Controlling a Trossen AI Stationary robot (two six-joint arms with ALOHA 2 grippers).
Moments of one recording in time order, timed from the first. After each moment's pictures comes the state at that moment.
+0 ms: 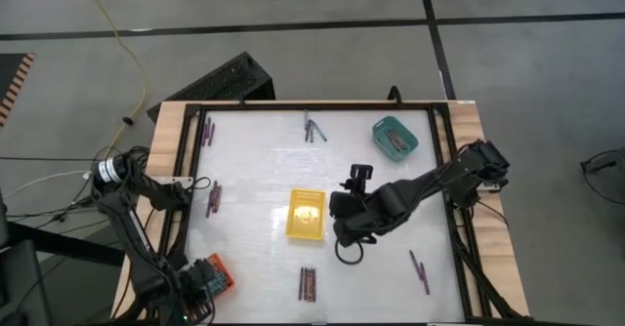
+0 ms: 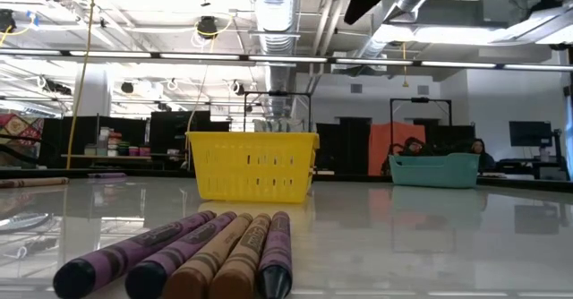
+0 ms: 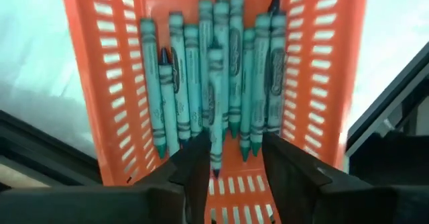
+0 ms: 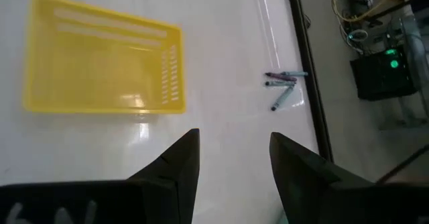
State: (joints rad) left arm -1.16 1.62 1.08 -0.83 -0.08 -1.81; right arm 0.43 1.64 1.63 -1.17 0.82 0.33
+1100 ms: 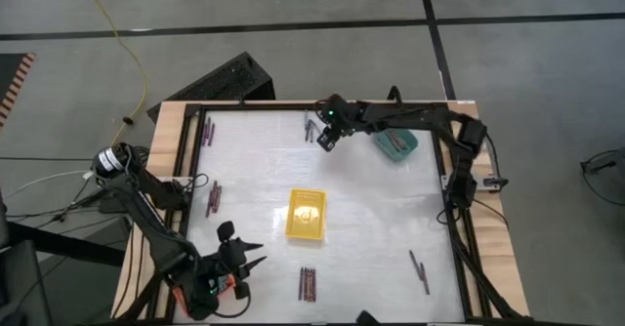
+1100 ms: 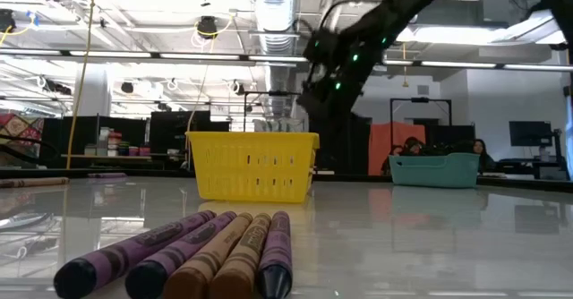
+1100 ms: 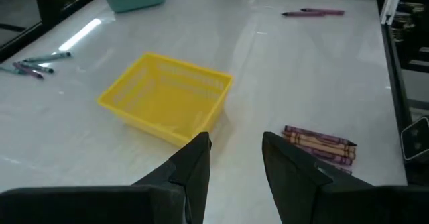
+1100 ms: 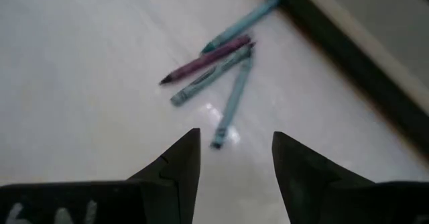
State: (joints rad) left arm -0.93 1.53 1.08 -0.52 -0.99 -0.92; right arm -0.46 1.77 1.30 -0.37 0.08 0.19
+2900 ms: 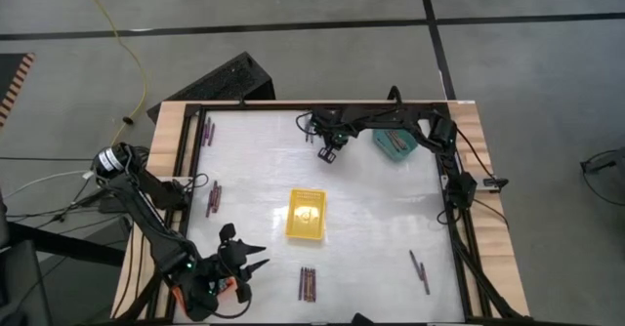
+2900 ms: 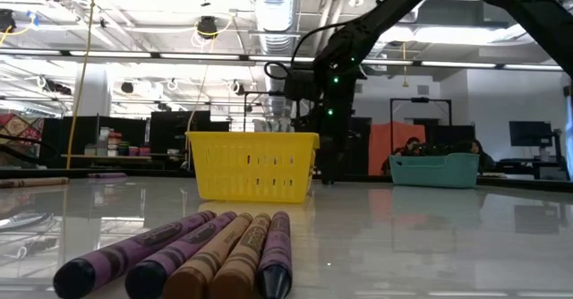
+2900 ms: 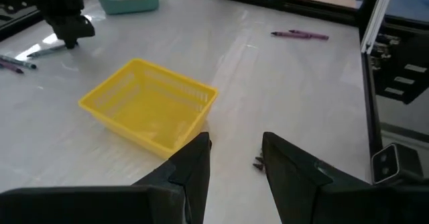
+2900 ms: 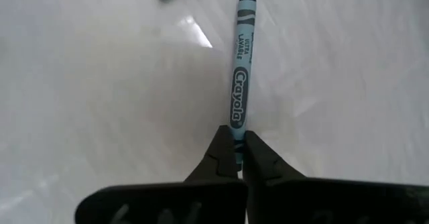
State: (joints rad) left arm -0.92 1.53 1.08 -0.42 -1.01 -0.94; right arm -0.42 1.99 1.50 -0.77 0.13 0.10
